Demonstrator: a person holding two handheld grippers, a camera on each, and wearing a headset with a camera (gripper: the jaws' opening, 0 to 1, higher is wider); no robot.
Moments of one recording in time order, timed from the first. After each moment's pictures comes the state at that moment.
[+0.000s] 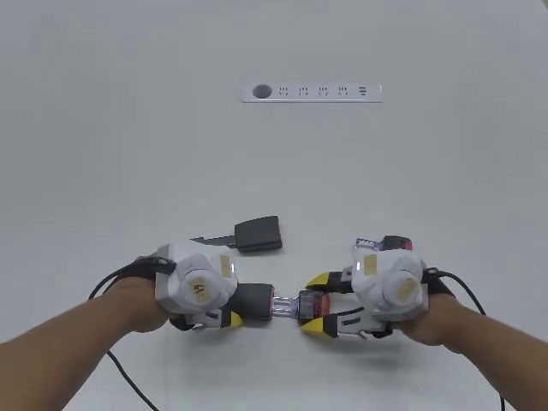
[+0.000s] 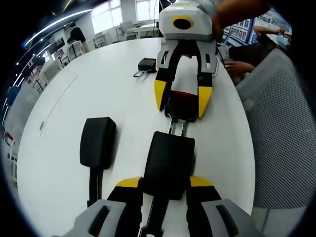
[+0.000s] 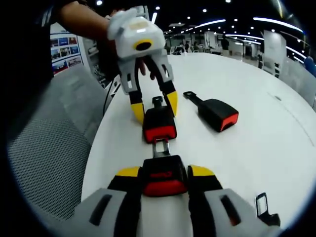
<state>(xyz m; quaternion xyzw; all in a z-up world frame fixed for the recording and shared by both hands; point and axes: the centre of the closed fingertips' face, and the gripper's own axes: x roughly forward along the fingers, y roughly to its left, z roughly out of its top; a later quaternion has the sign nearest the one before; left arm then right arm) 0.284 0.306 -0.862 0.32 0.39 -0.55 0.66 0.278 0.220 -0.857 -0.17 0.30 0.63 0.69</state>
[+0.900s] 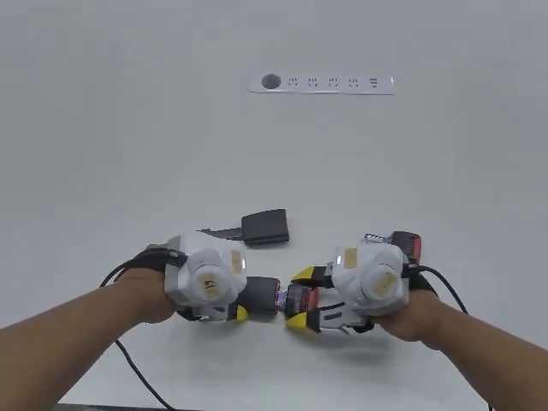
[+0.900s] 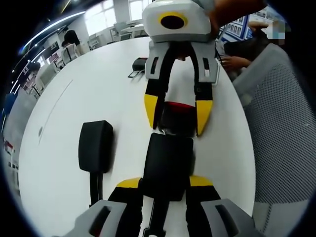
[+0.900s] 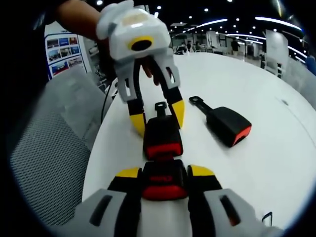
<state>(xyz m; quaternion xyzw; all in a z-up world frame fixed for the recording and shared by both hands) 0.284 0.304 -0.863 0.34 0.38 -0.56 0.65 0.276 0.257 -0.861 -0.18 0.31 0.64 0.68</state>
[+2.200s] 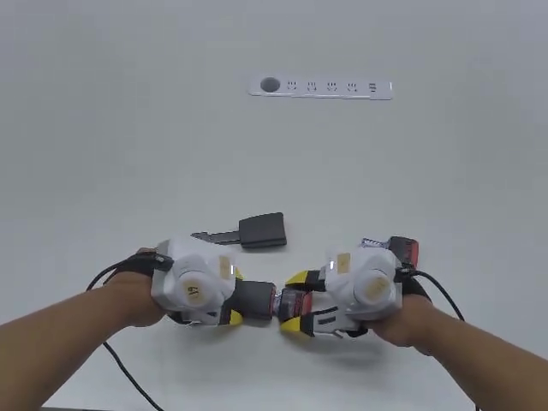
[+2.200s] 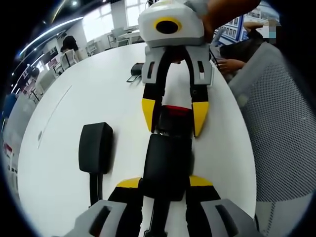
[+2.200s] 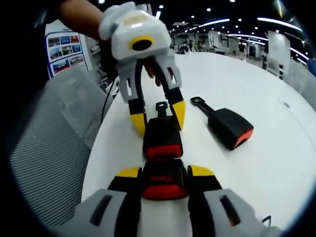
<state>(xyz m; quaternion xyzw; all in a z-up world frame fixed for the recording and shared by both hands) 0.285 0.305 -0.861 0.33 0.36 -0.58 0.65 0.273 0.261 -0.857 -0.18 0.30 0.64 0.68</state>
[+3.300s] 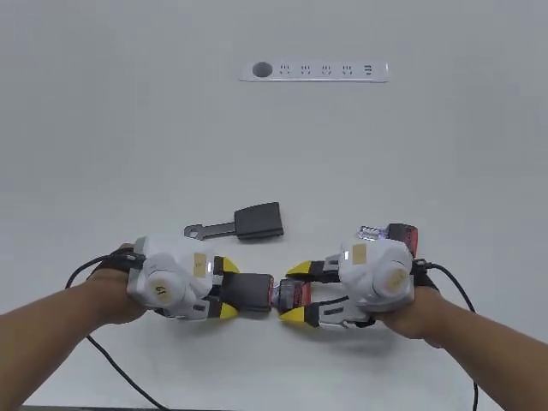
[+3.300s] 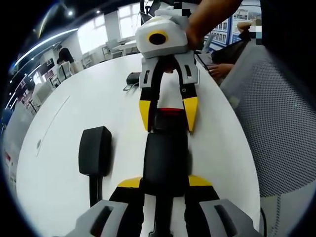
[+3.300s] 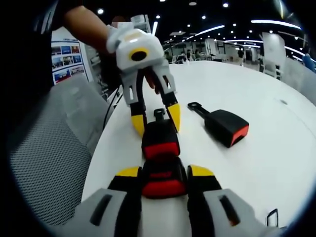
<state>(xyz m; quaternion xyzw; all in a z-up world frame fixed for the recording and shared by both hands) 0.281 0.309 -0.859 0.31 0.31 -0.62 0.65 0.275 0.256 -0.856 -0.13 0.28 0.65 0.70</state>
